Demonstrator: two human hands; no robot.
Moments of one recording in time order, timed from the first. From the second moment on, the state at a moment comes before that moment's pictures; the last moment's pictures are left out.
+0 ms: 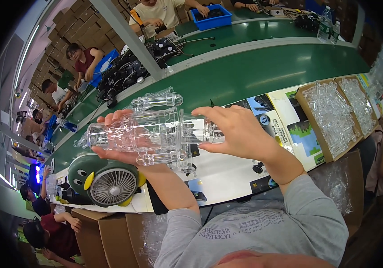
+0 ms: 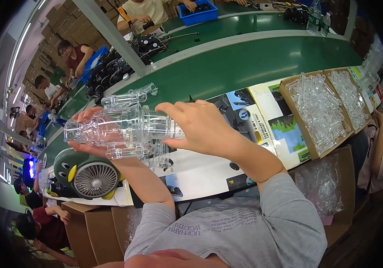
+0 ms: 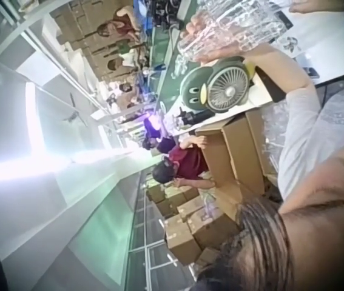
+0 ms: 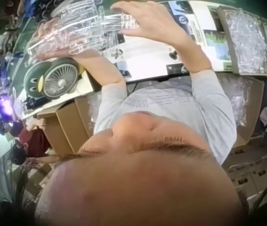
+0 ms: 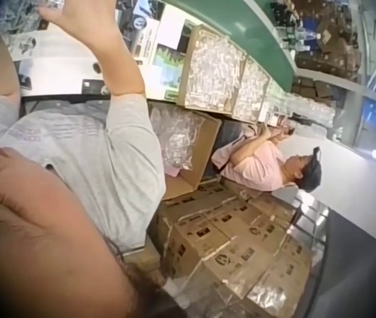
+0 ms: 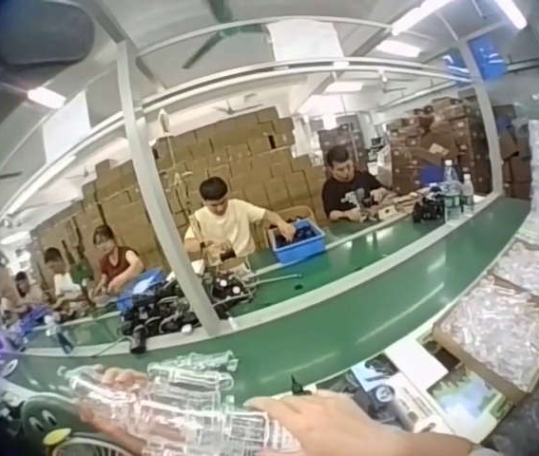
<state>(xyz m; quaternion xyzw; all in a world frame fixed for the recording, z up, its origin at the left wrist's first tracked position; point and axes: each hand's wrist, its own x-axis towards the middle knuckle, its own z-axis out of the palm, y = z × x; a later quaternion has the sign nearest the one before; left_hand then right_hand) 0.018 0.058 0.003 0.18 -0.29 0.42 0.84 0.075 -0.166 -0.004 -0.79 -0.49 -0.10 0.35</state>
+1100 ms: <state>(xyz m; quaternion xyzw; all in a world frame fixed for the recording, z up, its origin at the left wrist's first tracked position) -0.001 0.047 0.013 0.23 -0.31 0.43 0.82 0.078 -0.156 -0.013 -0.69 -0.56 -0.23 0.41</state>
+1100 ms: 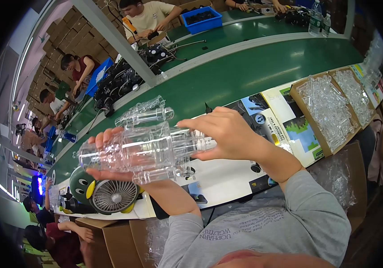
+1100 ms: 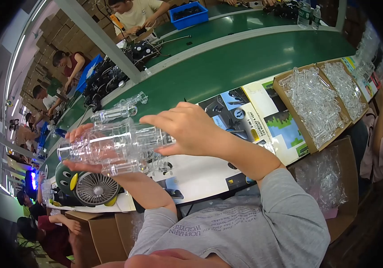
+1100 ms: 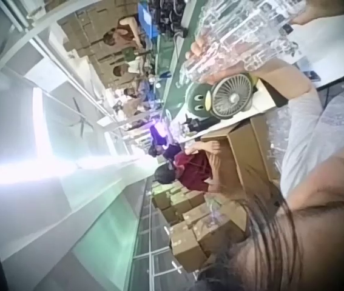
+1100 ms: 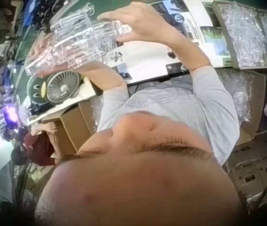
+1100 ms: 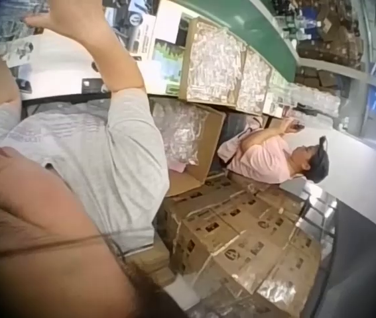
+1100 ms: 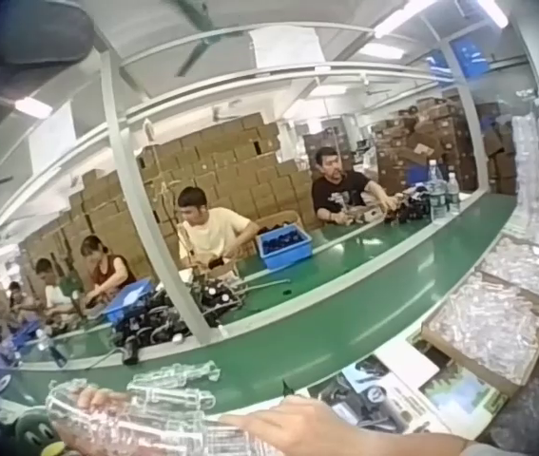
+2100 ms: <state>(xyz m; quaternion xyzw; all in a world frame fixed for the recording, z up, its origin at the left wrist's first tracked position) -0.140 -0.013 0.031 0.49 -0.28 0.53 0.64 0.014 -0.135 -0.033 -0.59 -0.64 -0.09 0.48</state>
